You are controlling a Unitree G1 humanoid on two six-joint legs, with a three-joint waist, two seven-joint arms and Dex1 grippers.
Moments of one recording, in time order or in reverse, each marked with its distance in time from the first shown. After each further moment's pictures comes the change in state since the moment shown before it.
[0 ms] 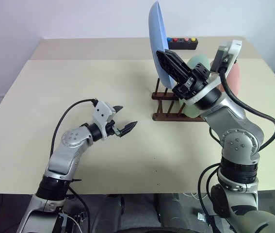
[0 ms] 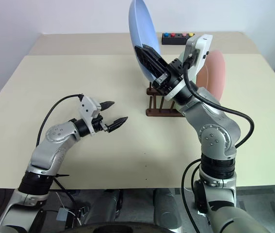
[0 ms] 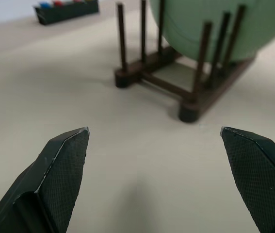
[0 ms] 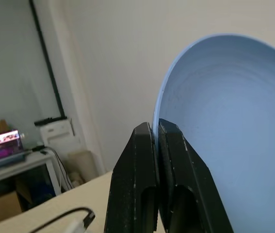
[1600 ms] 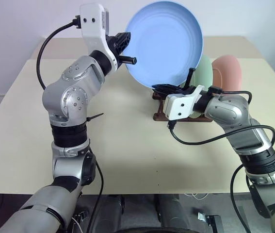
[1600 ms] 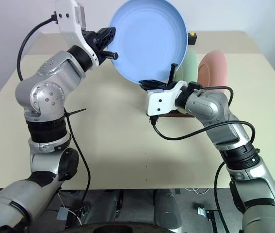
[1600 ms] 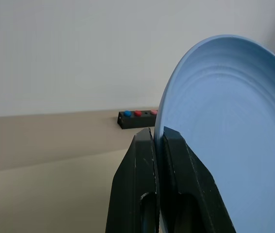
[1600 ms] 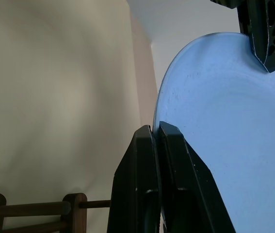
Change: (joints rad) left arm -0.667 -0.265 0.298 -0.018 -0.190 0.602 0.566; right arm -0.044 -0.432 0.375 0.236 -1.165 -0.778 0.323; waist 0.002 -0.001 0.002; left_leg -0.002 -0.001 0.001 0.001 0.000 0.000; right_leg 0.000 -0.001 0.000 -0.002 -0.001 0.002
